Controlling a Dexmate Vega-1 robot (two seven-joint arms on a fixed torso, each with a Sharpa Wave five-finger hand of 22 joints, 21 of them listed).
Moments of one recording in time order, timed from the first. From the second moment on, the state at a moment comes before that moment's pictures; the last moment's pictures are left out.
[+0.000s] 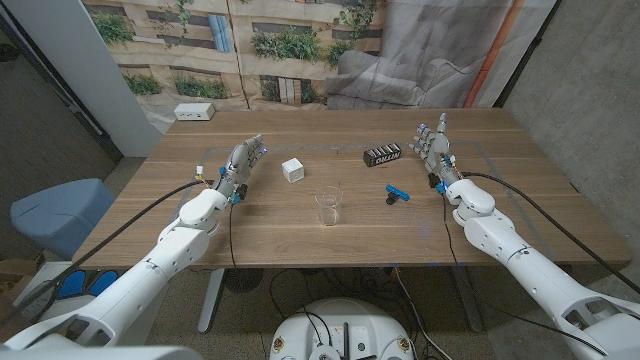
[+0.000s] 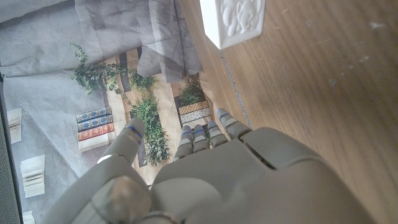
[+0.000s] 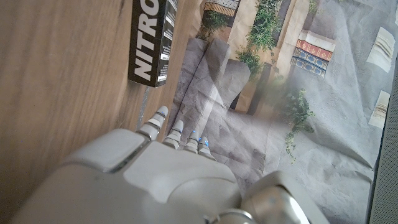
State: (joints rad) left arm 0.94 0.61 0.35 -1.40 -0.62 -0.28 -0.01; left_hand 0.15 0.12 0.75 -0.13 0.18 0.06 0.01 0.19 0.17 0.00 -0.03 0.19 0.17 -0.03 -0.02 0.17 0.16 0.09 -0.04 0.19 0.16; right arm -0.84 -0.51 -0.37 -1.30 0.65 0.29 0.03; right_hand -0.03 0.07 -0.27 0.19 0.33 -0.14 -0.05 0.22 0.34 -0.13 -0.10 0.22 0.42 -0.11 -0.04 0.25 0.55 0.04 0.10 0.25 0.20
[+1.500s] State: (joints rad) left arm 1.08 0.81 0.31 -1.59 -0.58 -0.31 -0.14; left_hand 0.29 0.04 0.76 -0.19 0.20 0.01 -0.02 0.20 0.17 0.01 -0.09 0.19 0.17 -0.01 -0.03 0.17 0.17 0.12 -0.04 0.18 0.16; right arm -0.84 -0.51 -0.37 -1.30 0.65 0.29 0.03; right_hand -0.03 0.07 -0.27 0.19 0.33 -0.14 -0.05 0.22 0.34 -0.13 -0.10 0.22 0.42 -0.11 -0.04 0.25 0.55 0.04 0.10 0.25 0.20
